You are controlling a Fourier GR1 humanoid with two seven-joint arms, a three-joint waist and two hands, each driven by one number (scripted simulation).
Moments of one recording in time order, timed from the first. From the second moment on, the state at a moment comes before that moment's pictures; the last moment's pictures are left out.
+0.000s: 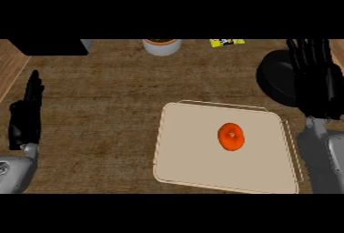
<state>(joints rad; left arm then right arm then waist) -0.21 0.49 -0.10 -1.34 0.10 0.45 0.03 -0.41 -0.27 -0.05 -1.56 -0.37 -0.19 -0.03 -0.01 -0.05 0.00</state>
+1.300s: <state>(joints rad) -0.38 0.31 -0.15 -1.49 0.29 0.27 -0.01 -0.78 -0.73 0.37 -1.51 -0.08 0.79 -0.44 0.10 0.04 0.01</state>
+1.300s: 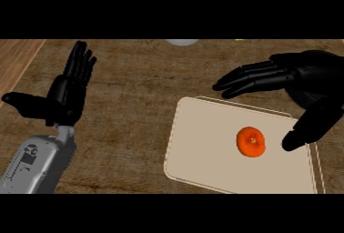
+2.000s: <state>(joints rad) -0.35 0.32 -0.12 -1.48 0.30 0.26 -0.03 -0.82 -0.83 0.75 -1.42 0.36 0.51 -0.75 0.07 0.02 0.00</state>
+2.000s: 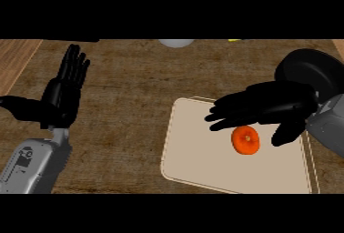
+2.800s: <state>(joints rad) -0.32 0.33 -0.08 -1.48 0.29 0.24 -0.02 -0.87 -0.72 0.97 -1.07 0.53 0.26 -1.00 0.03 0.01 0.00</state>
